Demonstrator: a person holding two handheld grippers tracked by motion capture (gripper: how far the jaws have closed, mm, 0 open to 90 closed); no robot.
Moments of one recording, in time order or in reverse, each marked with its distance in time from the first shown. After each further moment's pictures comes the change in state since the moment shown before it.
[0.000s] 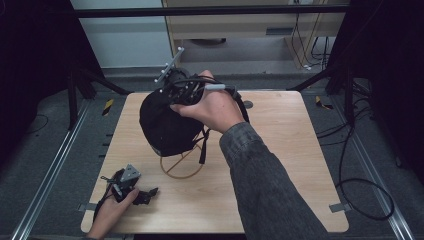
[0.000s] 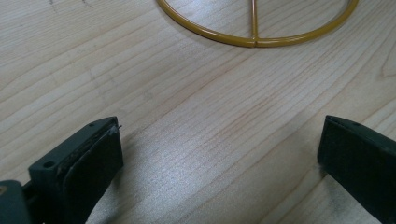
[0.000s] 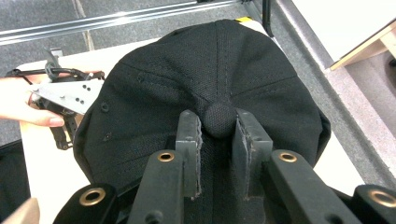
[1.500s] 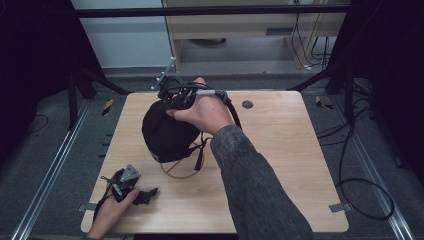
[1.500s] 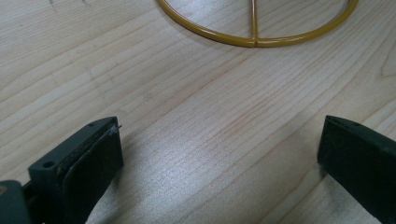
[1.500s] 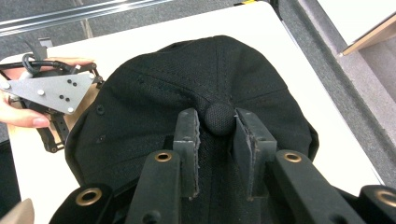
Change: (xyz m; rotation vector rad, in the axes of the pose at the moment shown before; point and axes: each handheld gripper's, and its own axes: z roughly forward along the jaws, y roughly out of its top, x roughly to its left) left arm 0.000 0.000 0.000 0.002 0.001 0.004; right arm -0.002 -0.003 0.038 0.059 0.017 0.030
